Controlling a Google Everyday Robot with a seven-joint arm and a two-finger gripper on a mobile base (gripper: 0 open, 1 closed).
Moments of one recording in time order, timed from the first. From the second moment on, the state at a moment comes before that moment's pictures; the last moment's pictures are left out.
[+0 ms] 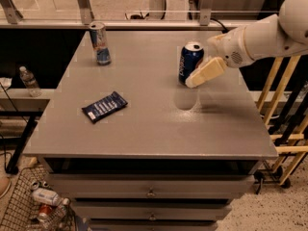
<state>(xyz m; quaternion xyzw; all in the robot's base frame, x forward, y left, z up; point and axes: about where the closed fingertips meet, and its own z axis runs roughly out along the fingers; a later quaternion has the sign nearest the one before) 0.636 -0.137 0.903 -0.49 0.75 0.15 0.42</state>
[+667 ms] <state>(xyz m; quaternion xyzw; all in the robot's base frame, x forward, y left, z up) 0.638 -0.098 0.894 -0.52 0.73 0.19 0.41</state>
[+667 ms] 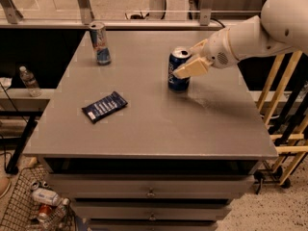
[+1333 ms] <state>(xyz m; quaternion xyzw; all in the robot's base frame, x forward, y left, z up) 0.636 -0.083 0.908 -0.54 0.71 0.20 0.40</state>
